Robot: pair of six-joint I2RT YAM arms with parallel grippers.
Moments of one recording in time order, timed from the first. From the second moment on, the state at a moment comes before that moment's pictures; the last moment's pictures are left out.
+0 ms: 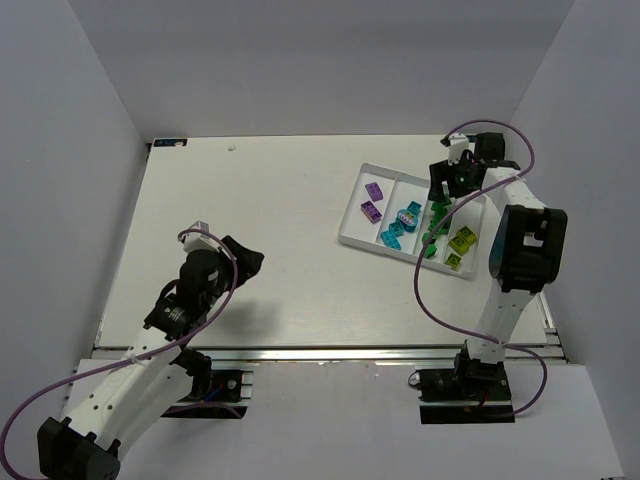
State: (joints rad) left arm -0.45 0.66 0.48 -0.28 -0.17 -0.87; right arm -0.08 1.98 1.55 -0.48 -0.41 -0.40
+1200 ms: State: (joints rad) left arm -0.45 0.51 0.49 -0.24 -0.13 -0.86; right arm -0.09 1.03 1.13 -0.56 -0.54 -0.04
